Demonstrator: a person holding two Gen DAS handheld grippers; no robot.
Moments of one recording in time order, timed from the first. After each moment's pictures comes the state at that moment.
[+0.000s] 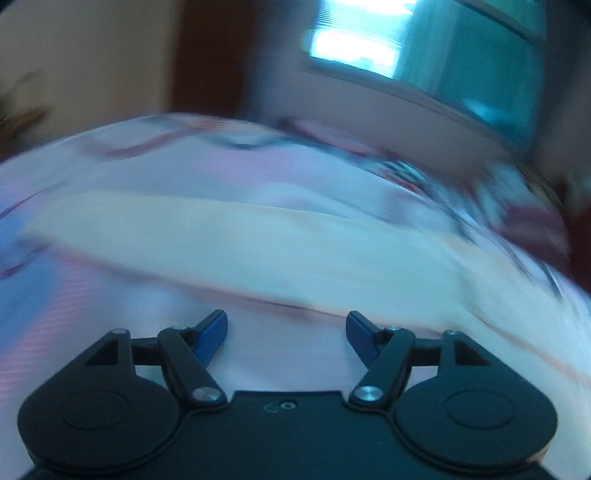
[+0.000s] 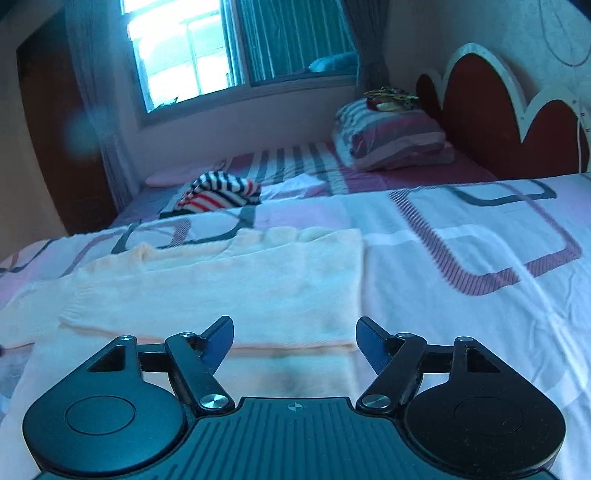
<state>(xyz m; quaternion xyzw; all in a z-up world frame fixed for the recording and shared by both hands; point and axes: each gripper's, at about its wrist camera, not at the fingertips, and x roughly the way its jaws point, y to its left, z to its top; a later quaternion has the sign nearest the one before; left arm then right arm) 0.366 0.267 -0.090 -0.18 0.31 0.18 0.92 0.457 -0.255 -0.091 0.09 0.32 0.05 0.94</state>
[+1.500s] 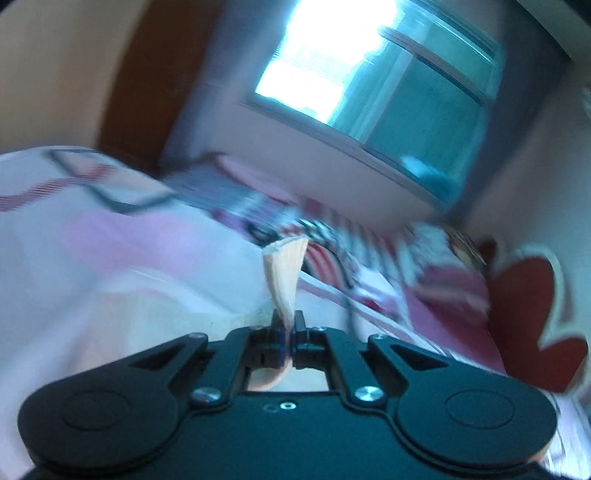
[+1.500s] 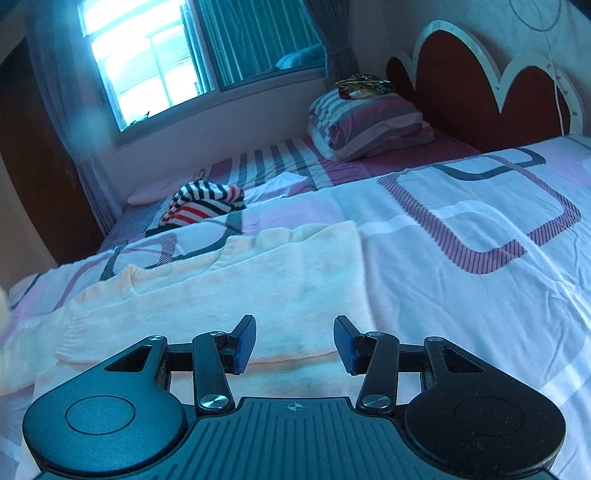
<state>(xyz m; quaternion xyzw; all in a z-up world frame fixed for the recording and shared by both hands) 0.480 0.201 -0.041 -0.22 0.24 0.02 0.95 0.474 -0.262 -0.095 0.16 0.32 0.01 0.93</state>
